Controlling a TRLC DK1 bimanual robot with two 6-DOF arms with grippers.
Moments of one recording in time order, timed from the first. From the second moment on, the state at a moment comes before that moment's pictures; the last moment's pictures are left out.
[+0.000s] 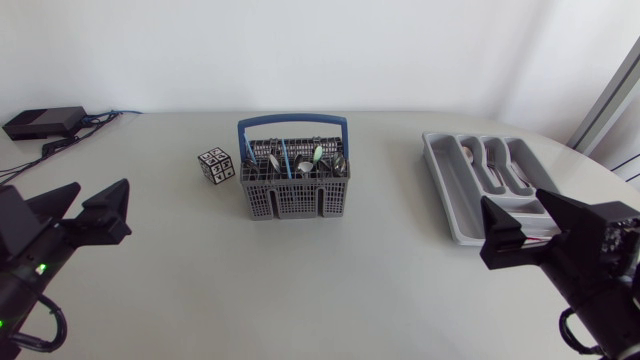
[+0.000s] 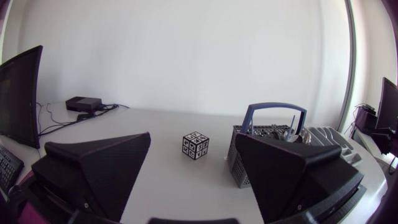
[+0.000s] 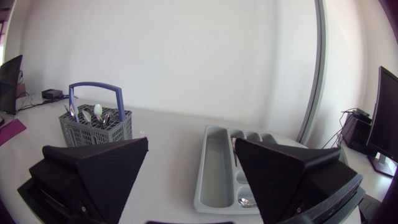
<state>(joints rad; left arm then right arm) -0.07 0.52 0.27 0.10 -0.06 -0.08 0.25 0.48 0.19 0.16 0.19 -0.07</state>
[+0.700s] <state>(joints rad) -0.46 1.46 1.01 -0.15 -0.04 -0.01 0.40 1.08 0.59 -0.13 0.04 -0.18</state>
